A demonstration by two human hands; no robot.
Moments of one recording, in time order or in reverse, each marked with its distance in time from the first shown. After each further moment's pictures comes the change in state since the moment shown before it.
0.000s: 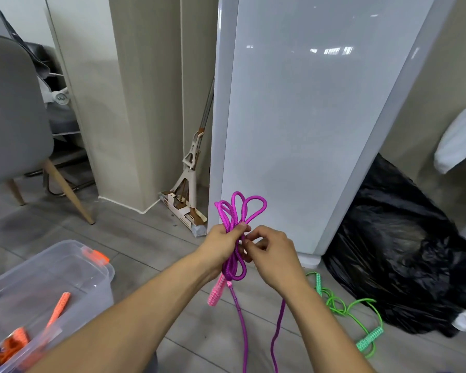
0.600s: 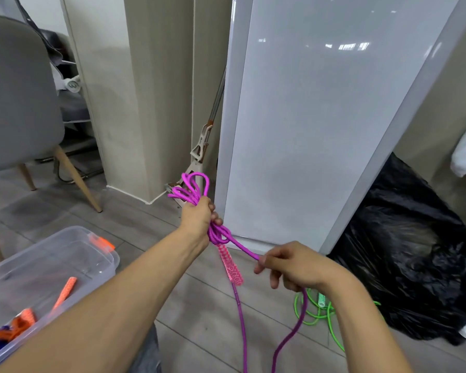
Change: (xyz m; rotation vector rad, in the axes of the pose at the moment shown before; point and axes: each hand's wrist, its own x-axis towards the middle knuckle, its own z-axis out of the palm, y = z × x) left_hand 0.030 0.019 -0.033 -0.378 0.389 0.067; right_hand 0.007 0.028 -0.045 -0.075 -0.572 0.225
